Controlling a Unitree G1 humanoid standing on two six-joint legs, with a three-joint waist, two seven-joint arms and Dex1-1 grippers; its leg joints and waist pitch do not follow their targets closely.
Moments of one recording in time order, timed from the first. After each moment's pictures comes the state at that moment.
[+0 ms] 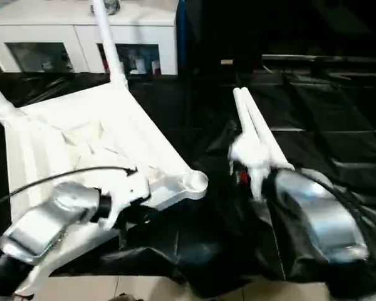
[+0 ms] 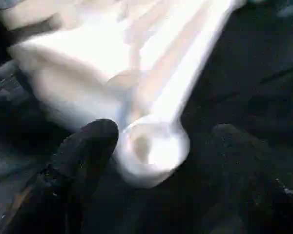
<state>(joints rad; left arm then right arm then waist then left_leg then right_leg) -0.40 0.50 -0.49 -0.06 -0.04 0.63 -0.95 -0.23 -0.63 0.11 -0.24 0.22 0.59 0.93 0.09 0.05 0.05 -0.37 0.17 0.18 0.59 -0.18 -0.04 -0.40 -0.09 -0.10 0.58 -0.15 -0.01</state>
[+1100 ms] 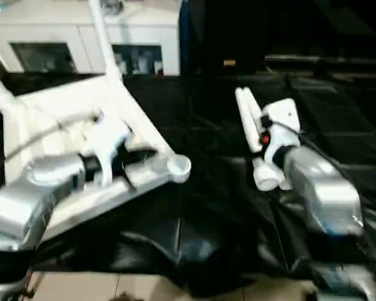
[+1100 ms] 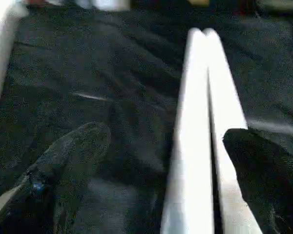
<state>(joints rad) -0.44 0.29 -0.12 -0.32 -0.15 0.86 -0.64 -0.59 -0.35 -0.15 0.28 0.15 0.73 0.26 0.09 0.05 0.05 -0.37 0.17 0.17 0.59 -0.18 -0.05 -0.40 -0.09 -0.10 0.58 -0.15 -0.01</state>
